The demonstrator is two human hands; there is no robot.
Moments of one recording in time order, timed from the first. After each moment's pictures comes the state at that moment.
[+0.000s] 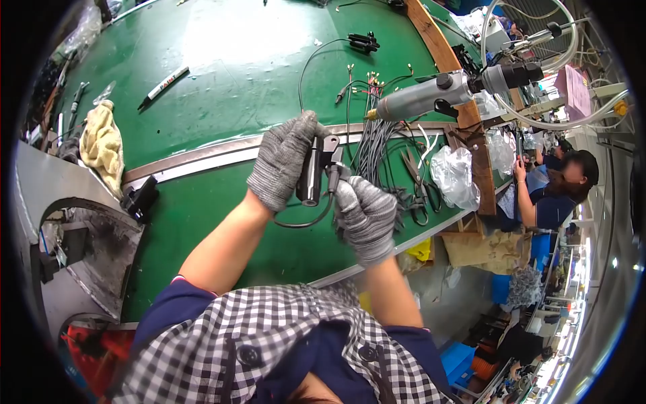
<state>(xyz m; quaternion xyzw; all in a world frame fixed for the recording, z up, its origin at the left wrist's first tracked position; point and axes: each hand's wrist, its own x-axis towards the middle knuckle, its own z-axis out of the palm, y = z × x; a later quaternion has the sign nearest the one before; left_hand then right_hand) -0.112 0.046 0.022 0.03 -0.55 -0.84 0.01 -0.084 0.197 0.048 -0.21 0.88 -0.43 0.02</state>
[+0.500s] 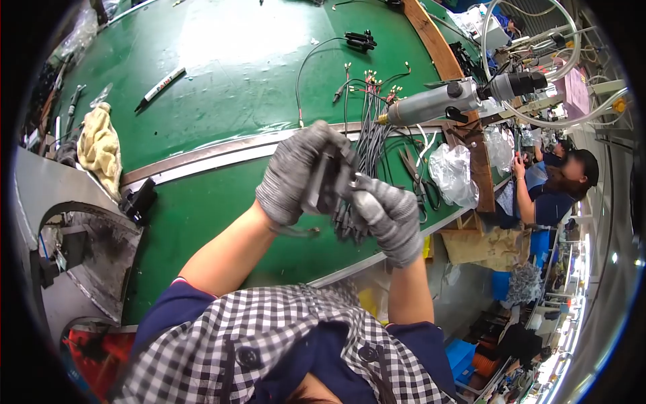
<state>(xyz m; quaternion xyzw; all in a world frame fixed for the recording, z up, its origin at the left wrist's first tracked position) -0.109 0.060 0.026 -0.05 -0.48 -0.87 0.02 -0.090 0.229 0.081 -0.19 0.83 -0.52 0.09</state>
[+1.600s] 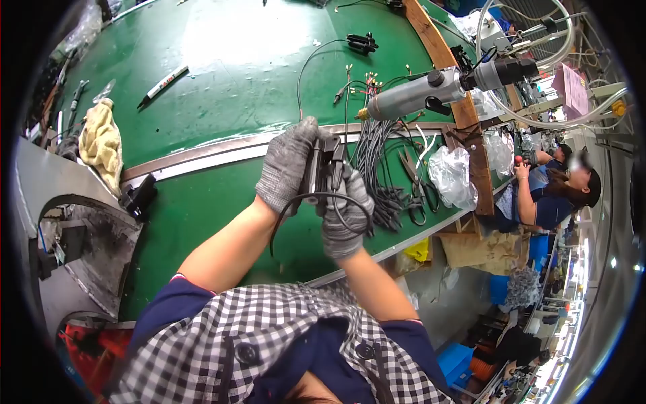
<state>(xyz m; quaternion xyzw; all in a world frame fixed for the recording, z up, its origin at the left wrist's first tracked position) -0.124 0.052 -0.002 0.04 -0.44 -0.90 -0.01 -0.082 0.178 0.016 -0.12 0.80 -0.58 -0.11</state>
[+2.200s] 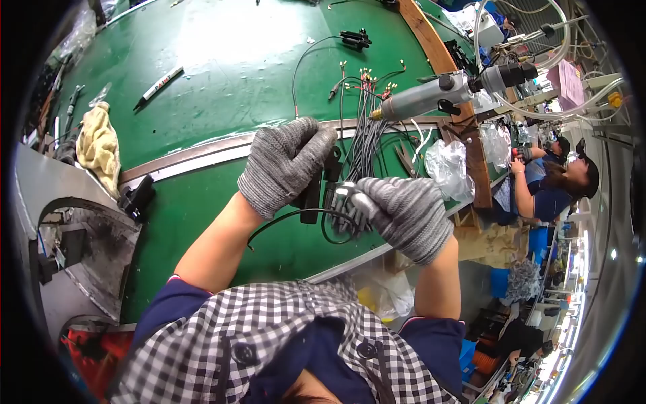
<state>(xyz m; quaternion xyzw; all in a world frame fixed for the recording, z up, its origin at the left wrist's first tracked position) -0.097 0.037 0.064 -0.05 -0.74 -0.66 0.07 -0.096 0.230 0.134 -0.38 0.92 -0.08 0.03</state>
